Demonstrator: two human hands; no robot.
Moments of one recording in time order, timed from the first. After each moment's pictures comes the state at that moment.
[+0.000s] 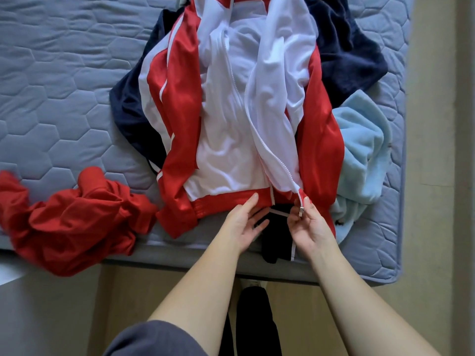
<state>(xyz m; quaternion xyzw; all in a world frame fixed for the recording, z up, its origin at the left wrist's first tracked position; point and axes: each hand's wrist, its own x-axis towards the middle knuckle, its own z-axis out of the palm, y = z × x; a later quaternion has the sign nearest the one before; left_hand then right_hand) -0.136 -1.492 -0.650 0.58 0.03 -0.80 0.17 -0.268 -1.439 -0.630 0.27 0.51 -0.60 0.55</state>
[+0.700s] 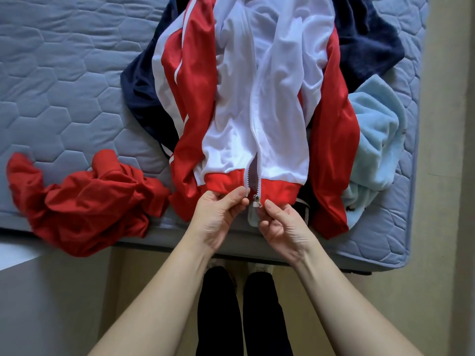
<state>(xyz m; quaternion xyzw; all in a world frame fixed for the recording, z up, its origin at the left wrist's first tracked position) -0.065 -1.498 -0.574 0.52 -0.13 -0.78 0.31 -0.189 -1.433 -0.589 0.14 0.47 -0.52 0.70</state>
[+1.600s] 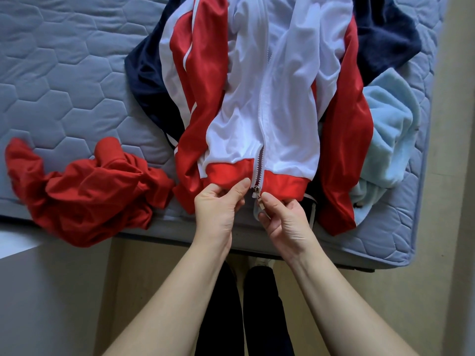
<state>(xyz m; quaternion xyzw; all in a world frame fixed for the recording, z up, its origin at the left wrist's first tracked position) -0.065 -1.490 -0.567 0.62 -0.17 -0.66 0.39 -0.168 -1.439 -0.588 0.09 0.53 -0.53 0.66</state>
